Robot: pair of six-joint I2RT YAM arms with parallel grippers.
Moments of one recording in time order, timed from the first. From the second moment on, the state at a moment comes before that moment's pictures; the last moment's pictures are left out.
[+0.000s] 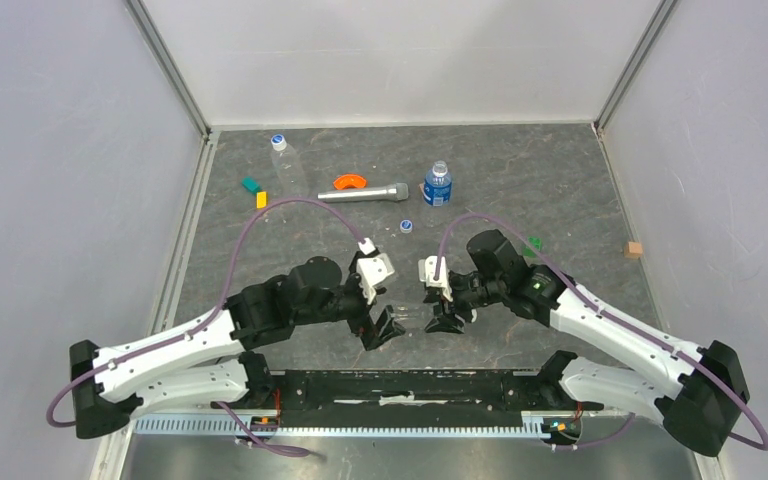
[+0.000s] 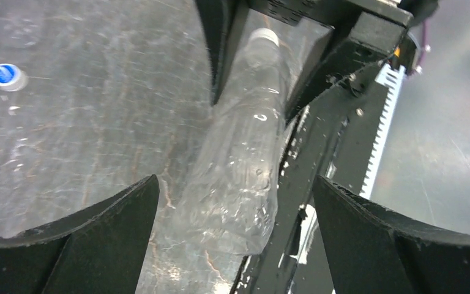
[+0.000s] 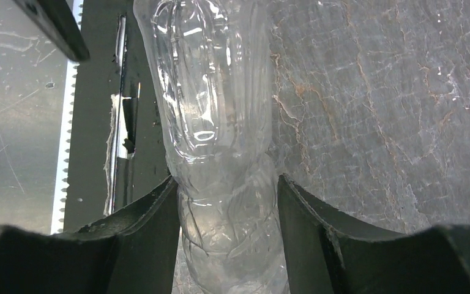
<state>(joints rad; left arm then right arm) -1.11 0.86 0.78 -0.36 0.08 -0.10 0.79 1.03 0.72 -0.43 -0.67 -0.47</state>
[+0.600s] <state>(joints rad) -1.11 1.01 0.80 -0.37 0.20 -0.07 0.80 0.97 0.73 -0.42 -0.69 -0.50</state>
